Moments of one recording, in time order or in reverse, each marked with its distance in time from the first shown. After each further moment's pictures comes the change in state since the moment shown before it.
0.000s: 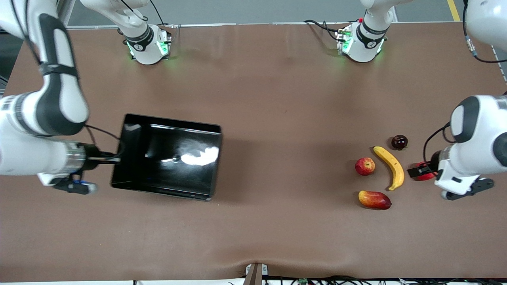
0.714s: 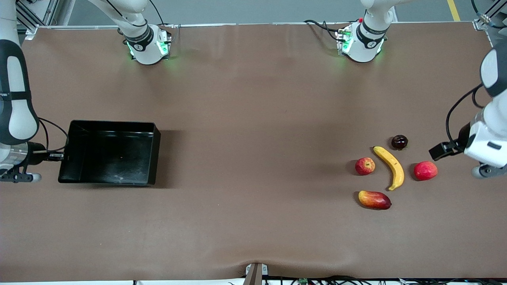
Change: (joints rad) left arm -0.001 -0.204 -0.047 0.028 -0.013 -0.091 0.075; right arm -0.353 0.006 -0.004 -0.332 -0.096 0.412 -0.471
